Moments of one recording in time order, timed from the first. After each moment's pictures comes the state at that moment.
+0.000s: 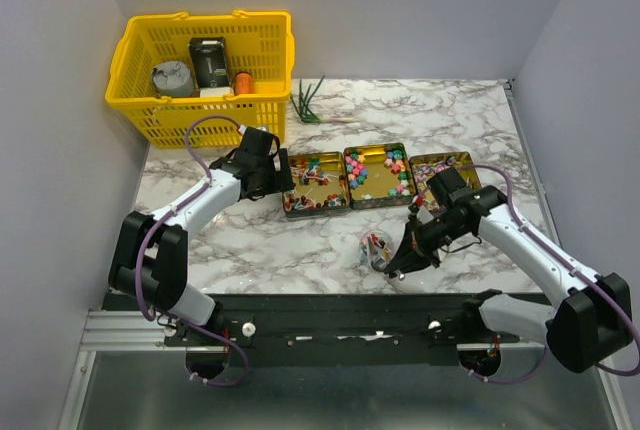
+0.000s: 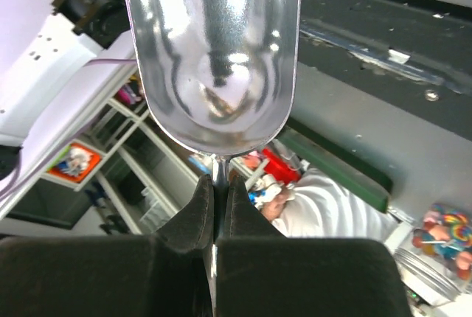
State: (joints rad) left arm -0.38 1.50 1.00 -0.44 -0.06 -0.52; right arm 0.42 1.16 0.83 -1.08 -0.89 0.77
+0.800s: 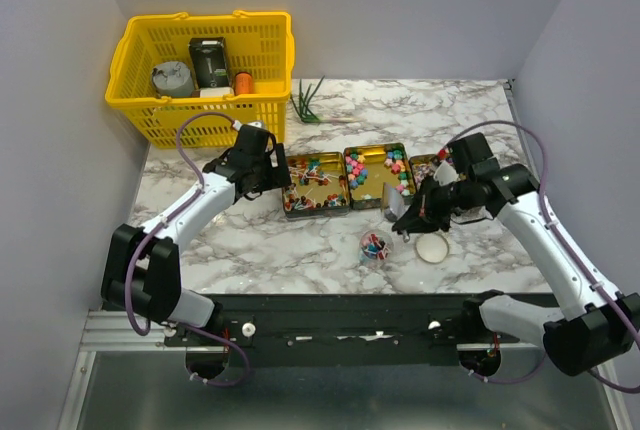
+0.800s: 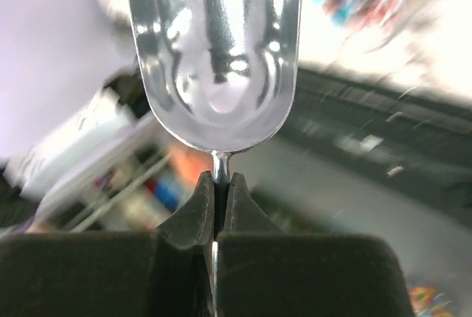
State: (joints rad) left arm -0.38 1.44 1.00 -0.44 -0.09 -0.52; right arm 0.34 1.13 1.08 -1.08 -0.67 0.75
